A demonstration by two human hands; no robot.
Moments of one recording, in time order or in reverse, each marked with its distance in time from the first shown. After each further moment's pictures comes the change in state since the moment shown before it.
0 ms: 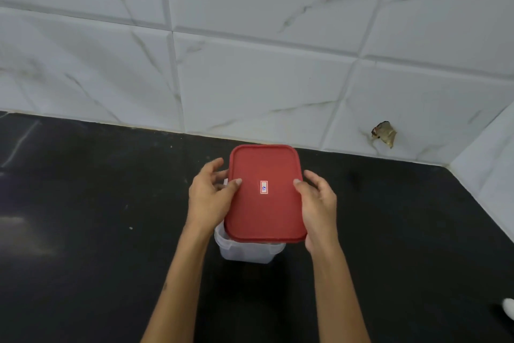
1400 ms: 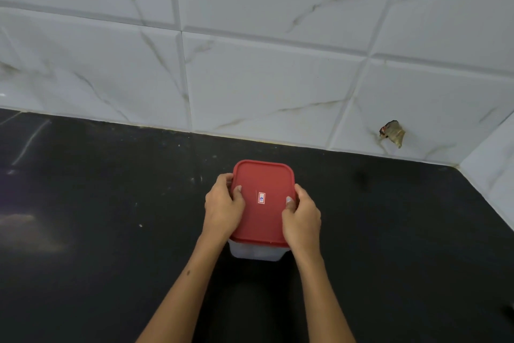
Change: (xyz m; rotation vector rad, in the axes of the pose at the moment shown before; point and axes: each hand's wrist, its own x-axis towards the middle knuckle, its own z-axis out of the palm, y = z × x) left_hand 0.011 -0.040 0.019 0.302 0.063 0.046; right_hand 0.010 0.043 0.016 -0.729 0.022 -0.161
